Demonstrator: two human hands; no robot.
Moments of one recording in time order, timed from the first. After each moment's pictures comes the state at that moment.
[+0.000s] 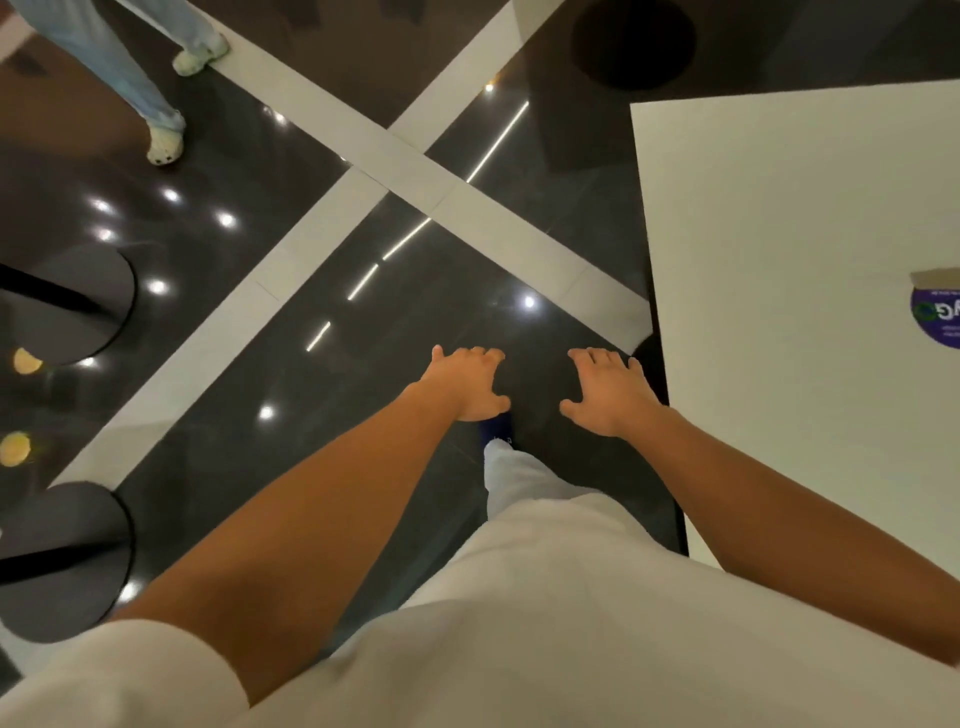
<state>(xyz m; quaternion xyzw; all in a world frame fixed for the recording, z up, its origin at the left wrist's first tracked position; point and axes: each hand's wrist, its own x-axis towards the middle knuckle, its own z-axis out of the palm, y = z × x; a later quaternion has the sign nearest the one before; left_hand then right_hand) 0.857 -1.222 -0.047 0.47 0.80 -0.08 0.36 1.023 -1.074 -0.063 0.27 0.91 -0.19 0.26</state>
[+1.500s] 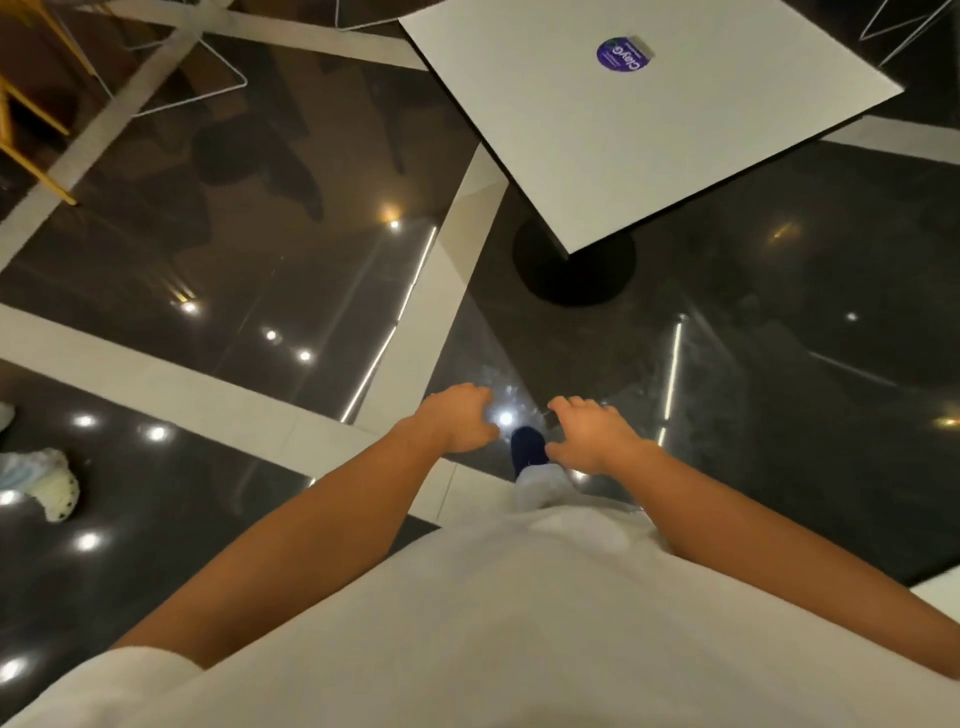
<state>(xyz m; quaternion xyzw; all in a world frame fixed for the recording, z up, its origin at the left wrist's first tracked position) 0.150 -0.619 -0.021 0.55 0.75 -0.07 0.37 0.349 -0.538 -0.038 0.39 0.85 -0.25 0.24</state>
